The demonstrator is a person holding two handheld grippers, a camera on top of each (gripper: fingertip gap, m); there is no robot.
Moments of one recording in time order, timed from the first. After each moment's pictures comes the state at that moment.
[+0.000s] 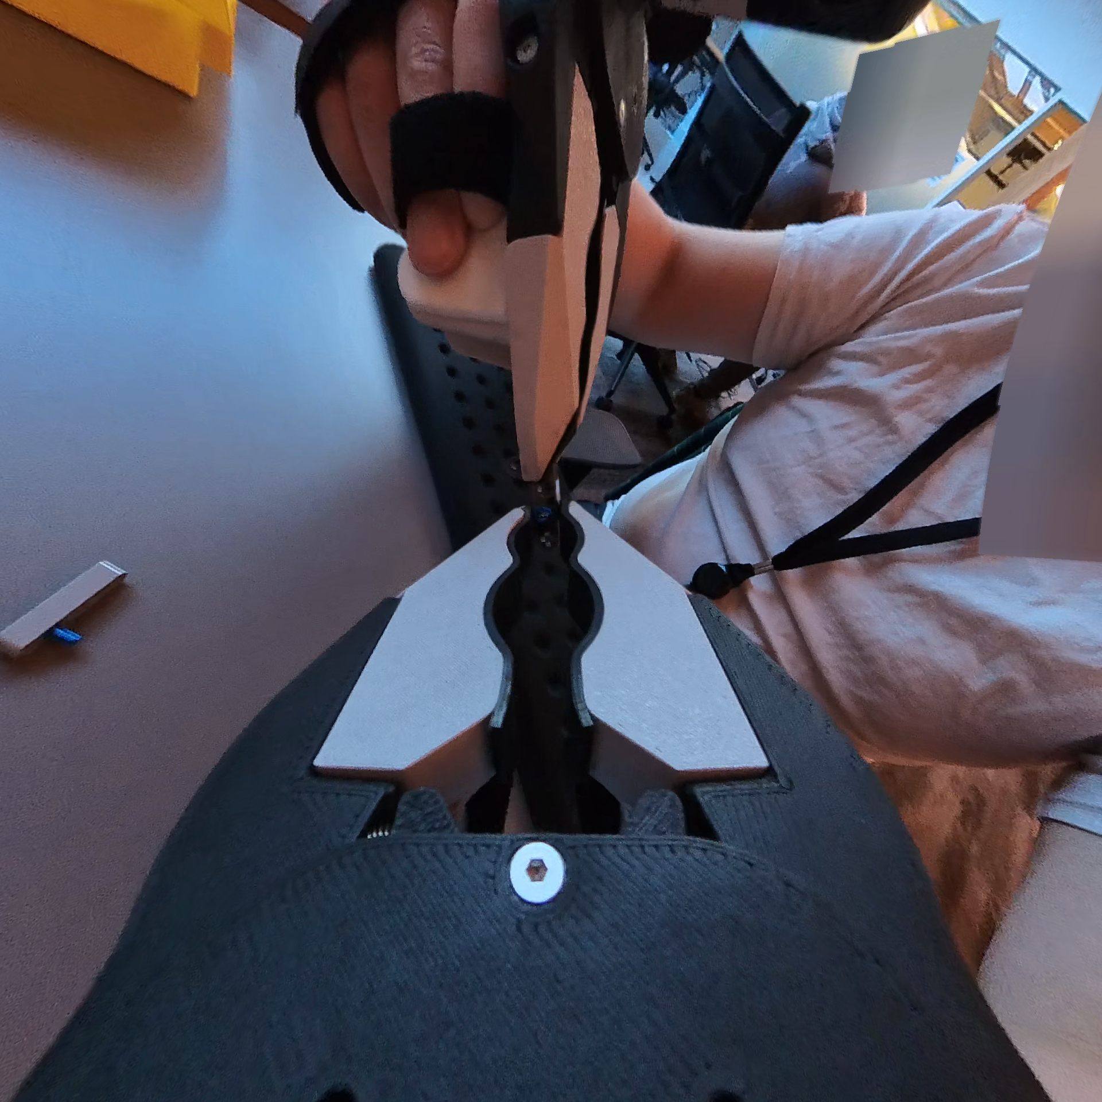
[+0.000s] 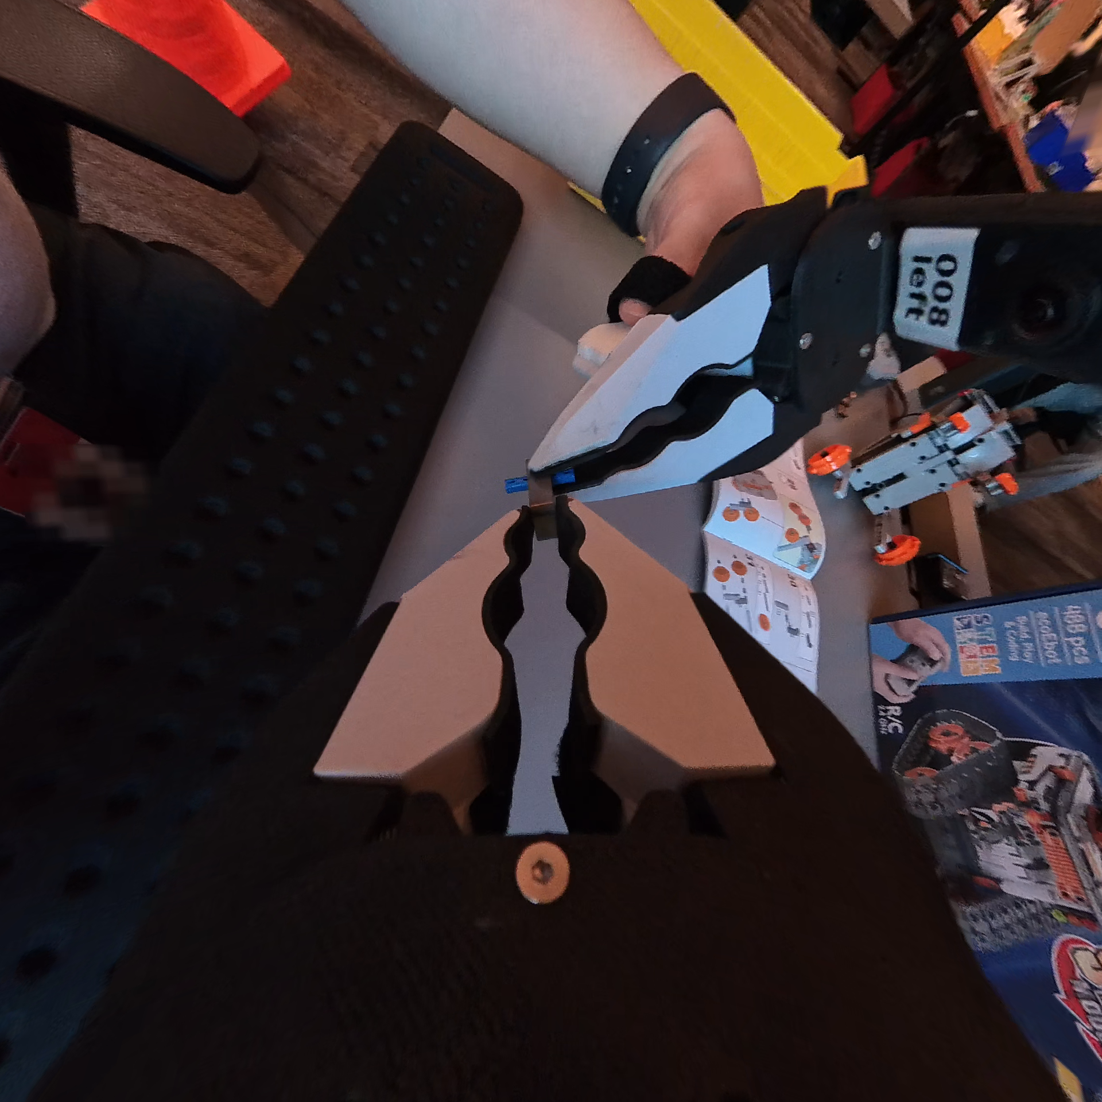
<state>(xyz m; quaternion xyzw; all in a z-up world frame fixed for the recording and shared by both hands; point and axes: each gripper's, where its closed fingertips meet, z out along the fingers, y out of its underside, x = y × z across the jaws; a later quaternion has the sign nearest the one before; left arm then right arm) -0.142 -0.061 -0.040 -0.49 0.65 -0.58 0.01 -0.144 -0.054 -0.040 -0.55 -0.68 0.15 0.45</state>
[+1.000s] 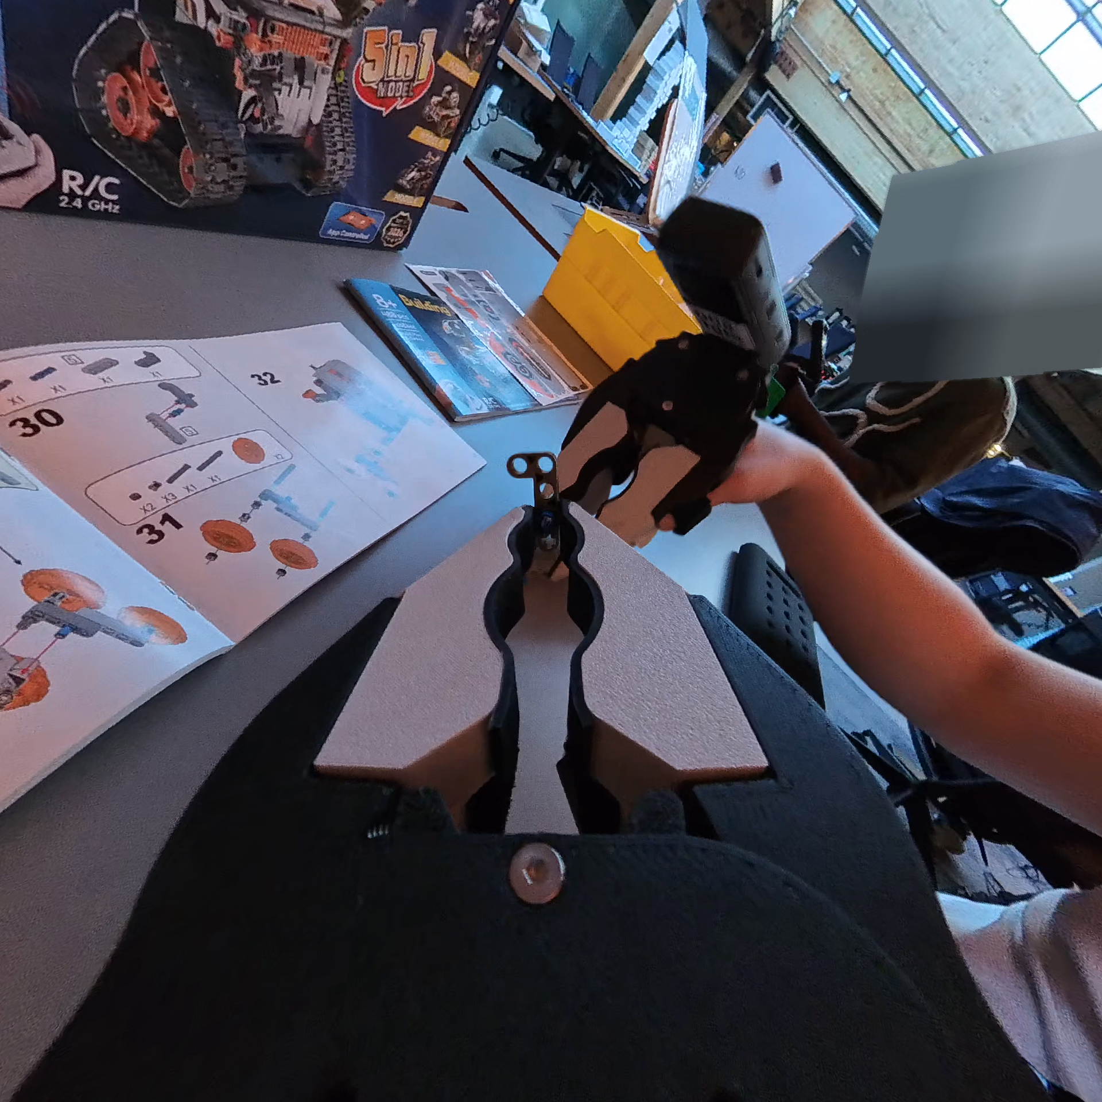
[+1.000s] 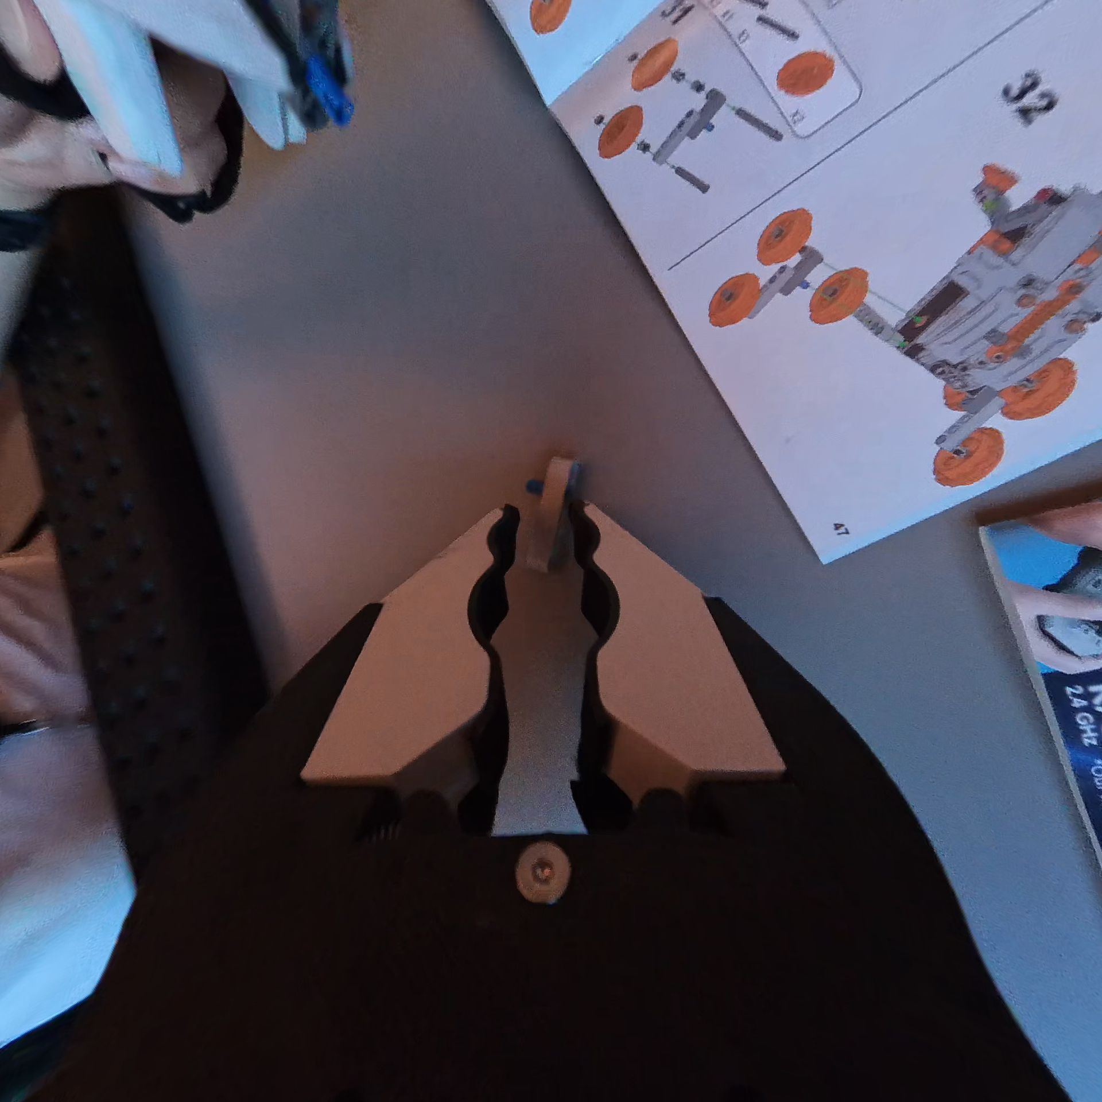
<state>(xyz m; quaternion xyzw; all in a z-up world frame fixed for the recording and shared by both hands) -0.150 0.090 -0.072 -0.70 0.32 -0.56 0.30 -0.094 0.056 -0.156 -0.87 -0.34 0.28 0.20</state>
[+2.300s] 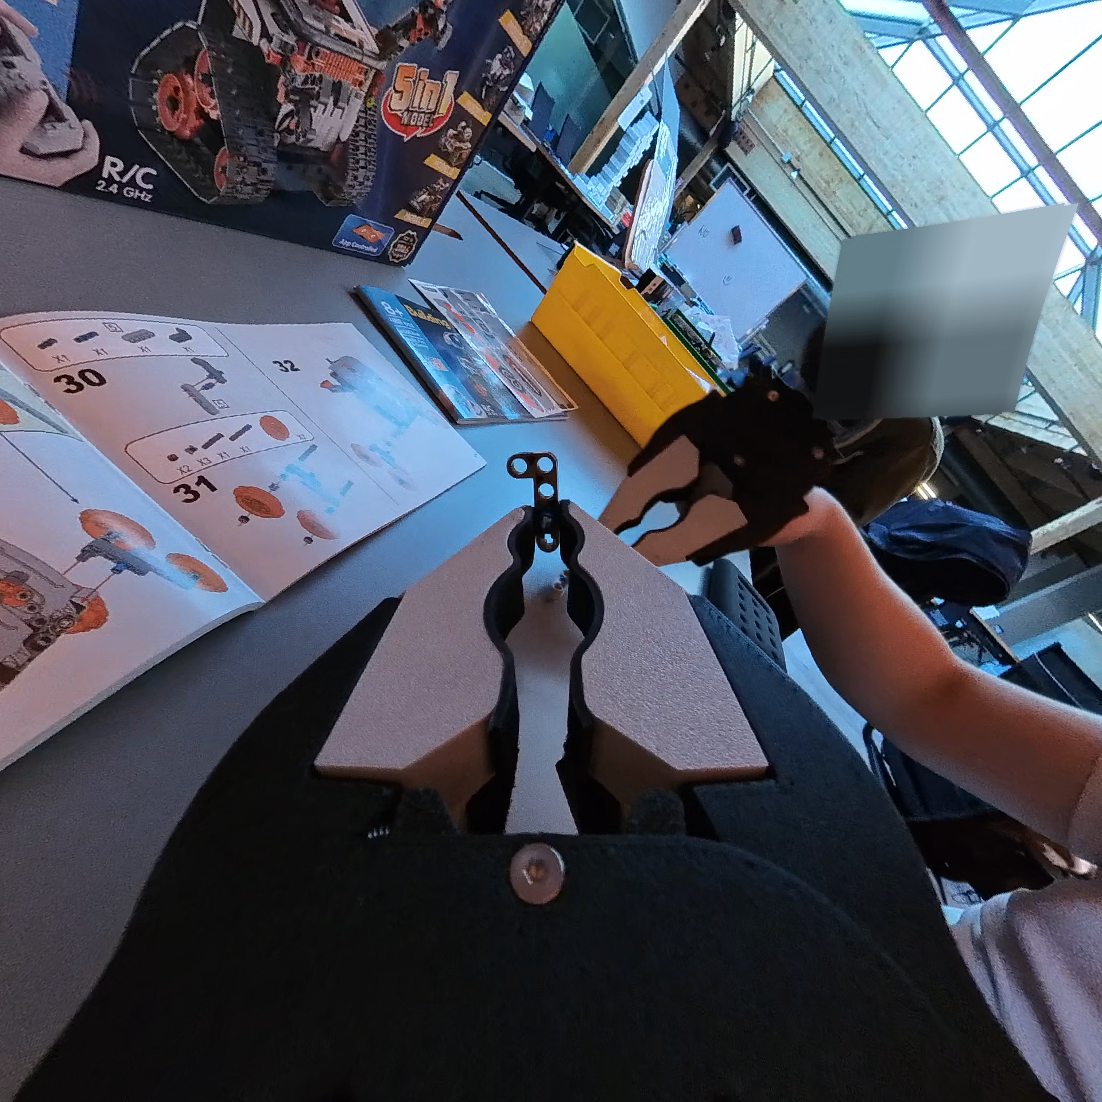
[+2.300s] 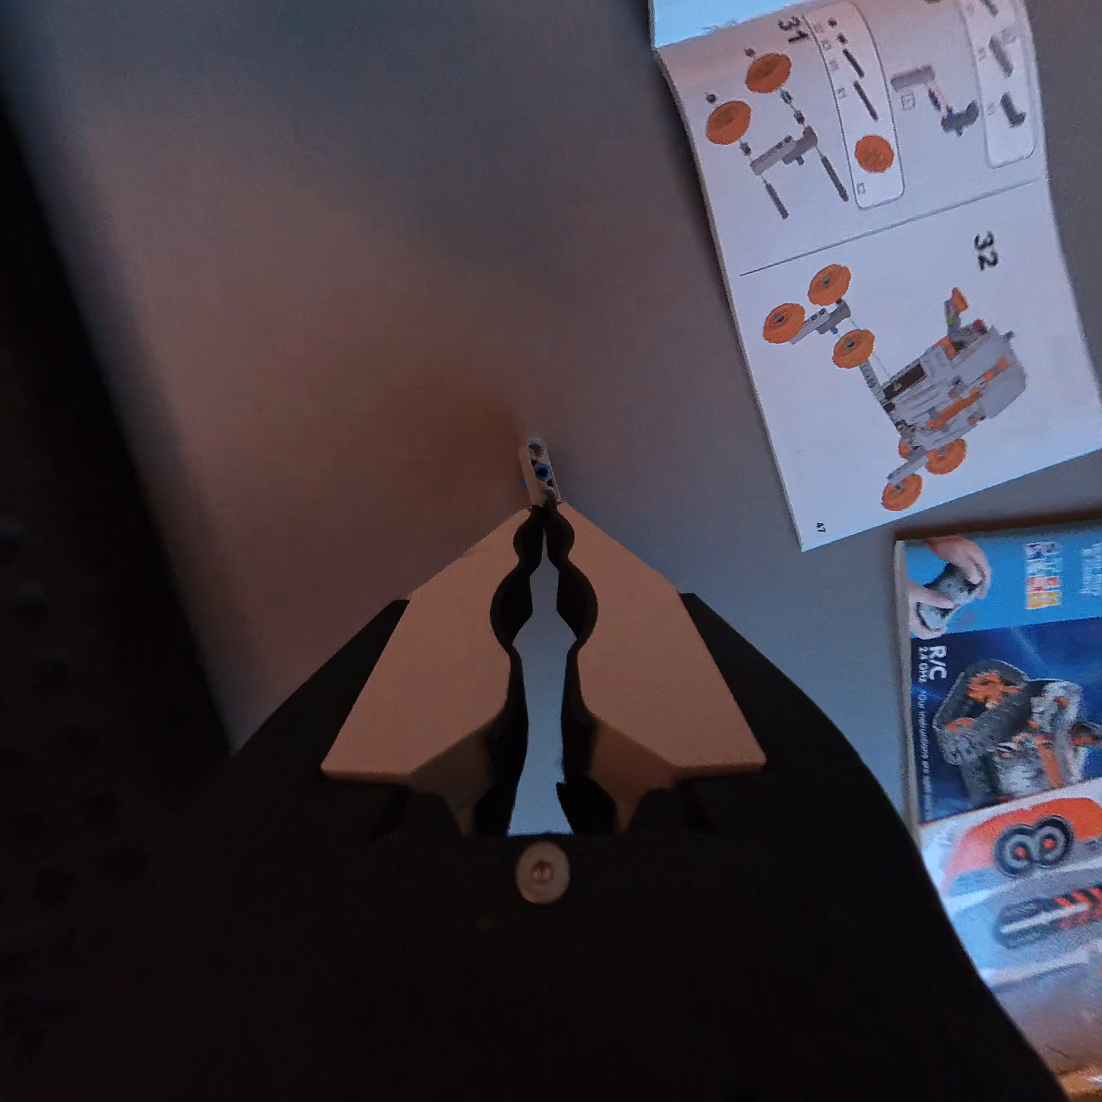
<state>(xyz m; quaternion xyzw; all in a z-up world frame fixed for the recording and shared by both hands) -0.169 0.093 -0.074 -0.69 0.28 -0.60 0.30 -0.091 0.032 -0.149 -0.84 -0.47 0.10 0.24</state>
